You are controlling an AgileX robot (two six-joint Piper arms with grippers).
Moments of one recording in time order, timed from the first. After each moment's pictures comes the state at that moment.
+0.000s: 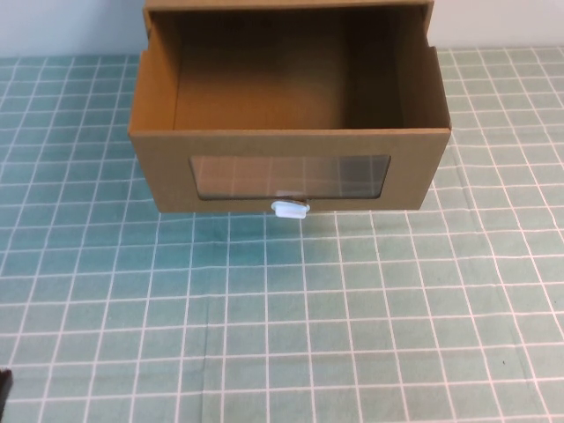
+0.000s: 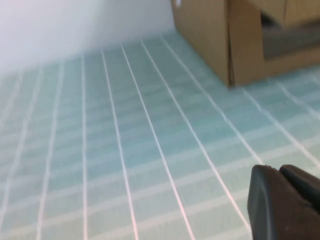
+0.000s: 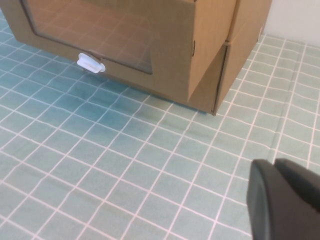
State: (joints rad) right arm 1.05 0.36 -0.54 -0.79 0.78 0.81; left arm -0.17 -0.01 0.03 -0.08 0.26 0.30
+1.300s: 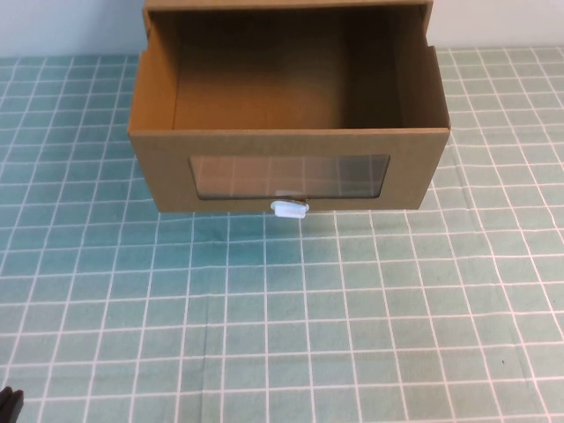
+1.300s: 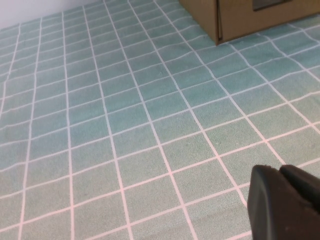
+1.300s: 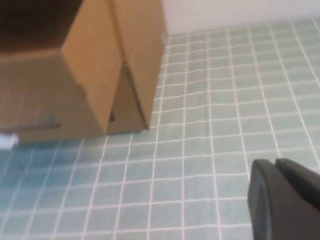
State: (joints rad) right arm 0.65 0.31 -0.54 -0.63 0.73 0.90; left arm -0.17 -0.01 0.03 -0.08 0.39 0.29
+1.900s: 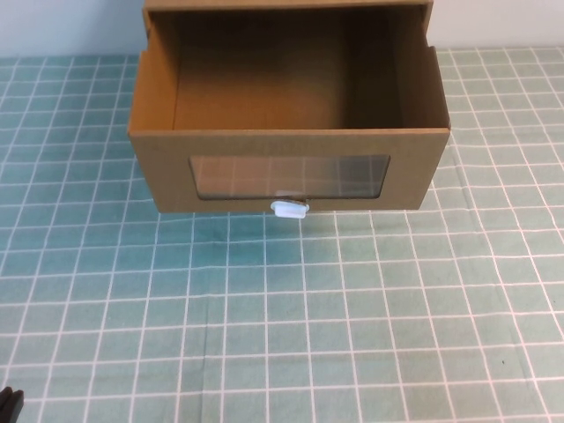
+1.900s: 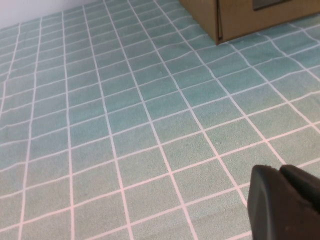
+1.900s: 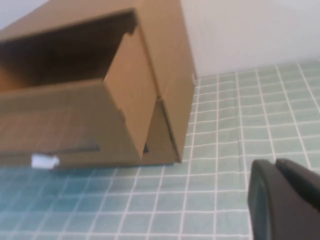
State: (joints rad) right arm 0.36 0.19 -0.41 -0.21 0.44 0.50; left arm -0.17 -0.01 0.03 -0.08 0.39 0.29
